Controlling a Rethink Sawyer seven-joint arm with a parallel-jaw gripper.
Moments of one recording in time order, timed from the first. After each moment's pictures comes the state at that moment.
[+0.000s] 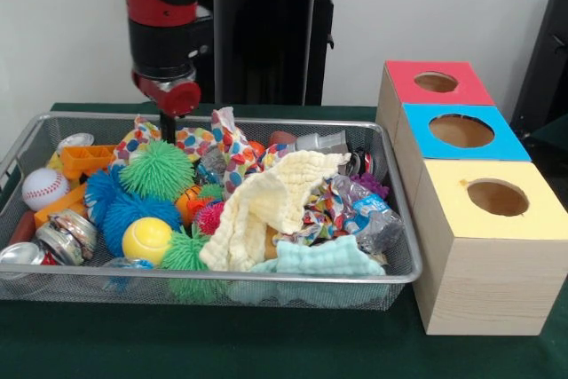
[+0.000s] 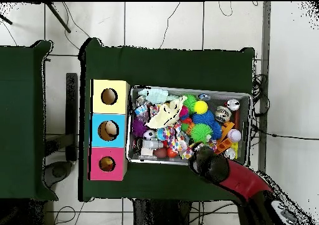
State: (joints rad) arm -0.61 -0.57 -0.02 1.91 -0.15 0.20 2.22
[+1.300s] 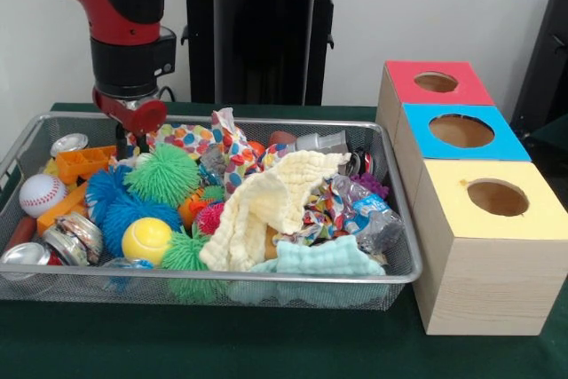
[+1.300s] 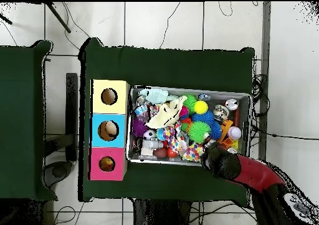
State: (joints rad) arm -0.71 -0.52 0.05 1.80 -0.36 0.20 2.22
